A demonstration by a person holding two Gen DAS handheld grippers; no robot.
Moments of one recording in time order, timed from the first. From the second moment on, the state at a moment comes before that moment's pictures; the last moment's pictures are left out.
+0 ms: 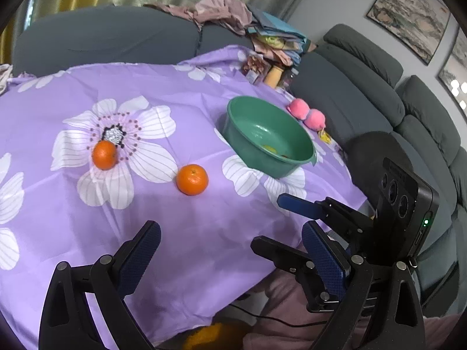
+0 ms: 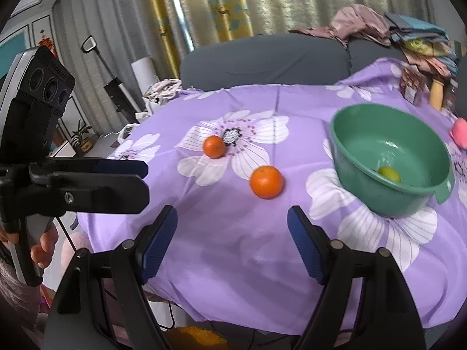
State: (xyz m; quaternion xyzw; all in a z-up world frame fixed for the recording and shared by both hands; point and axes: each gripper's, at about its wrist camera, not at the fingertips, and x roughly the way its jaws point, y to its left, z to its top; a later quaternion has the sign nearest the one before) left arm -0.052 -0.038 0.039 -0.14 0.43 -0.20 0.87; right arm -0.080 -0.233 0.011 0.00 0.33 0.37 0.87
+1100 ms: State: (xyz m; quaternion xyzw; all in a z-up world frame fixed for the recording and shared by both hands) left arm -0.005 -0.034 0.024 -0.16 0.45 -0.20 0.86; right arm -0.034 -0.223 -0.005 0.00 0.35 0.37 0.86
